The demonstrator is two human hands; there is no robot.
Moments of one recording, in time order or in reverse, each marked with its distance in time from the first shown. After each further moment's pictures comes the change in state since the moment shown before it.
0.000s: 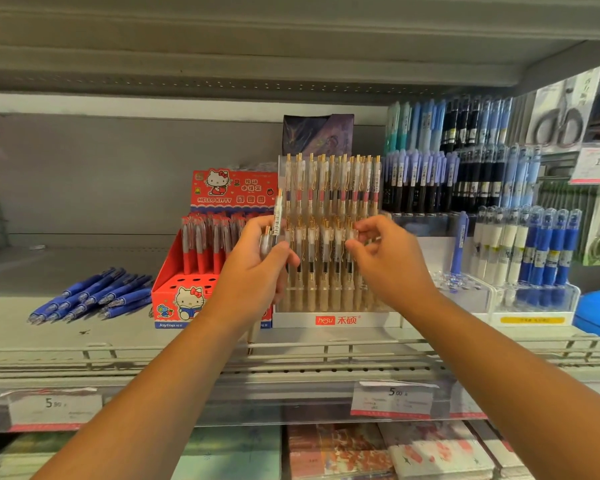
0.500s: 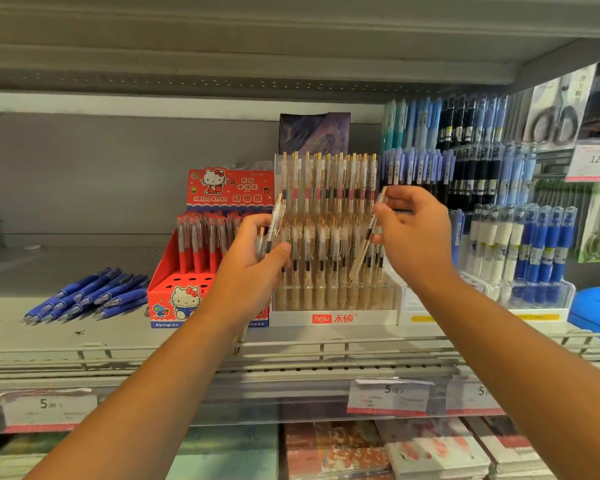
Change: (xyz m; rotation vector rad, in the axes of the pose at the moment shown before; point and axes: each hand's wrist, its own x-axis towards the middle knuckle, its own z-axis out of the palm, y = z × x) left_hand -0.002 0.002 0.000 0.004 -0.007 0.003; right_hand 0.016 -0.003 -0.023 0.310 0.240 0.108
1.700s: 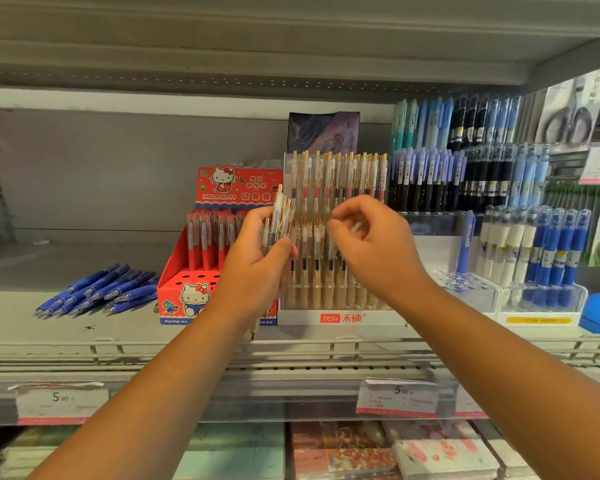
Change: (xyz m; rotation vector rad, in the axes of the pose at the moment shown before) left_hand -0.001 0.002 -0.002 -0.065 0.038 0.063; right_hand -0.031 -0.027 0.029 -0.195 -0.260 -0.228
